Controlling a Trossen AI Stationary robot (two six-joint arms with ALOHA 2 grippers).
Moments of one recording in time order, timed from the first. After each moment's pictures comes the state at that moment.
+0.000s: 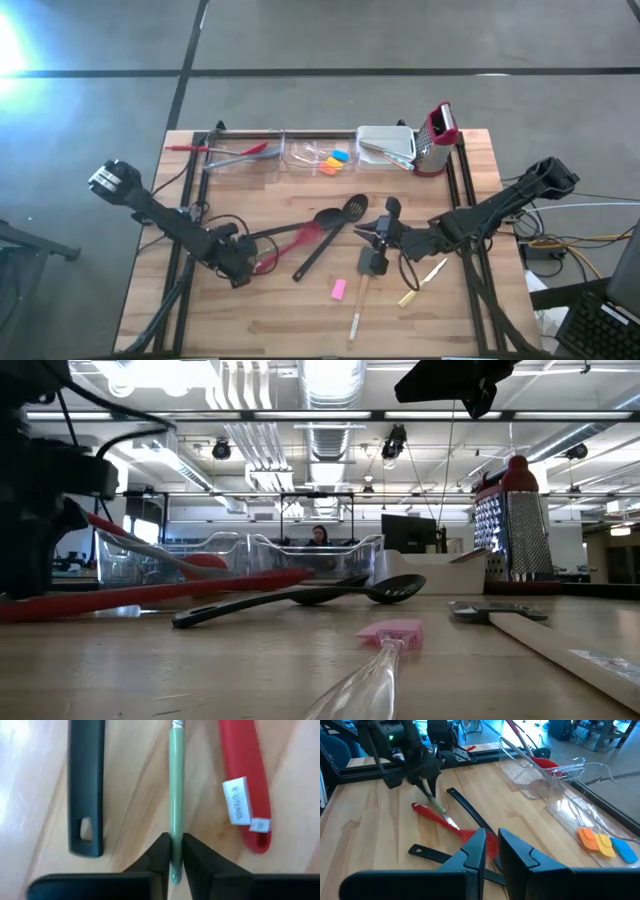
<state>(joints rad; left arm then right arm) -0.57 1.37 0.58 -0.64 -0.23 -0.91 0.43 1.31 0.83 -0.02 0.68 0.36</state>
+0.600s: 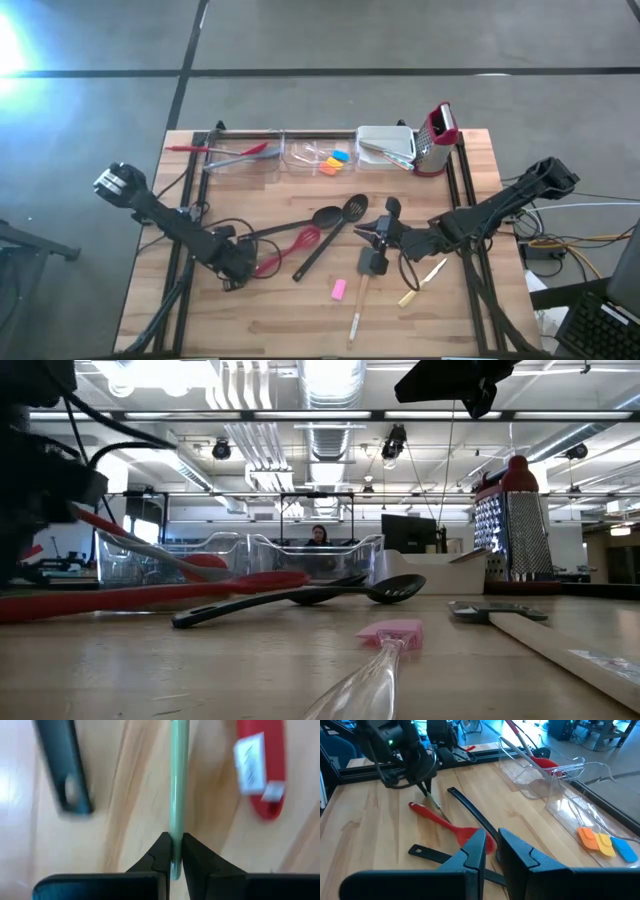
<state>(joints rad) -0.57 1.37 0.68 -0.82 -0.09 -0.85 0.43 1.31 0.83 -0.02 0.68 0.36</state>
